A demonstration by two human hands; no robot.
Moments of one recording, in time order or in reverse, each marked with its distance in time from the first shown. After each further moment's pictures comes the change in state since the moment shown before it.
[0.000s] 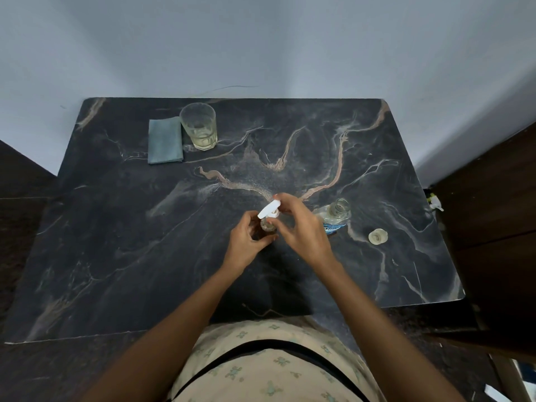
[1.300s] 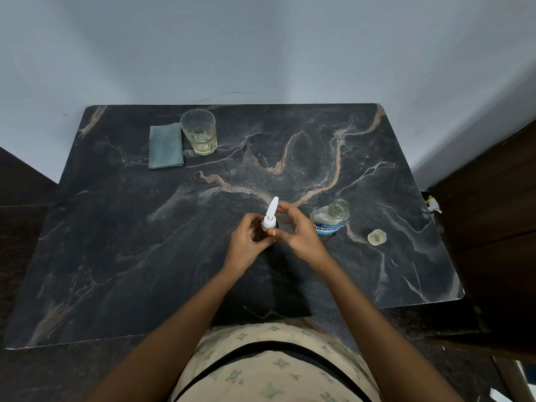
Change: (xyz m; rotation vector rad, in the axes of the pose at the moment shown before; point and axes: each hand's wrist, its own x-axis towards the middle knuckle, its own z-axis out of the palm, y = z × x) left_hand 0.000 -0.001 0.000 -0.029 -0.016 0.045; right_hand 0.004 0.027 0.016 0.428 -0.146 0.286
